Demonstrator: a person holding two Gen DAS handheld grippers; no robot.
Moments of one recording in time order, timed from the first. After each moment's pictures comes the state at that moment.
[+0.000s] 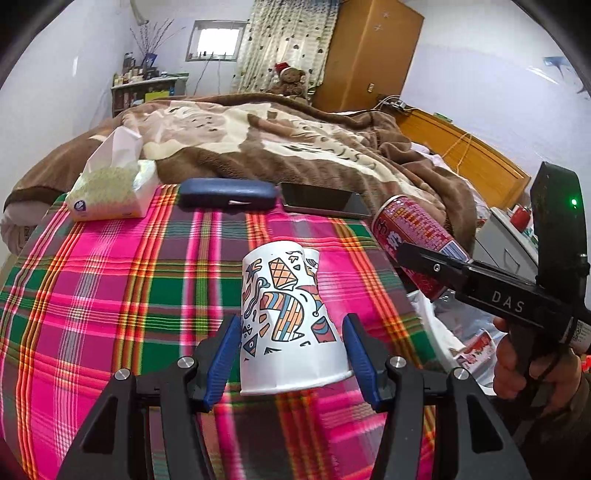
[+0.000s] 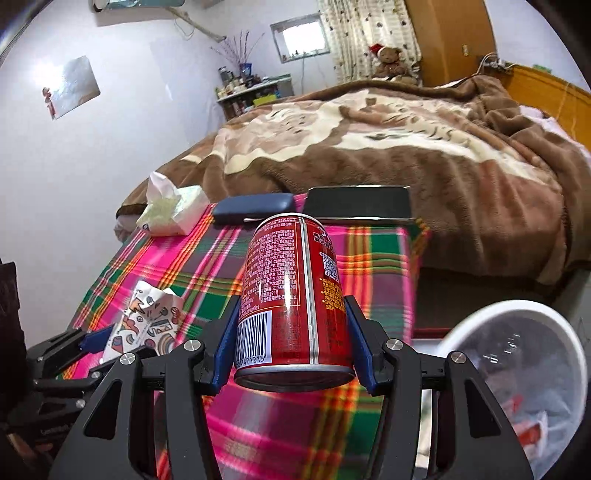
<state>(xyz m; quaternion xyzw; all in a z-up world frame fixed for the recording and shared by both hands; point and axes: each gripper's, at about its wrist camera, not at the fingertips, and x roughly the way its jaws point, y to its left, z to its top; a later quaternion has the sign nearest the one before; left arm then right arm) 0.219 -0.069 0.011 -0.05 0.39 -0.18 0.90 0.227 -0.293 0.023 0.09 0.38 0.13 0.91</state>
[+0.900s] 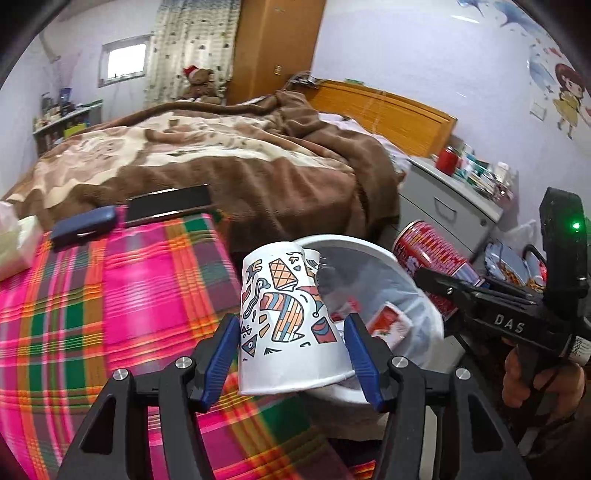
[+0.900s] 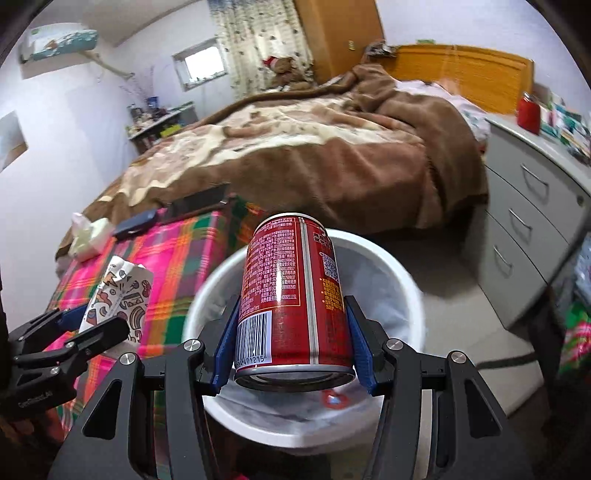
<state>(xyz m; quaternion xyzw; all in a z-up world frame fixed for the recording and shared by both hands) 0.167 -0.251 0.025 0.03 0.38 -0.31 0.87 0.140 -0.441 0.005 0.14 0.39 -0.05 0.91</state>
